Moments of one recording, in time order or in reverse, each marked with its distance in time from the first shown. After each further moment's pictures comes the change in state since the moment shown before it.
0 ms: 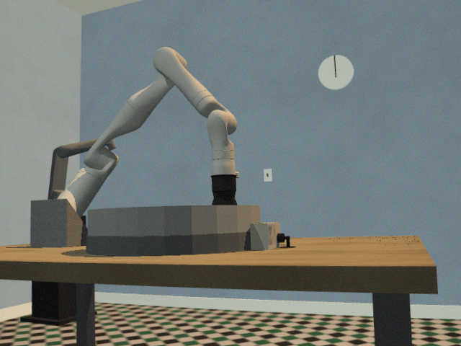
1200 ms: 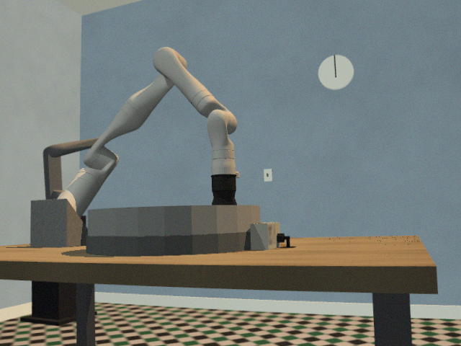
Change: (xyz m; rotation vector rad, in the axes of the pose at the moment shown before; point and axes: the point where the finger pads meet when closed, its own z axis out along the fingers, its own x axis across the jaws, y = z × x) arm -0.001 -0.001 -0.001 0.001 -0.002 0.000
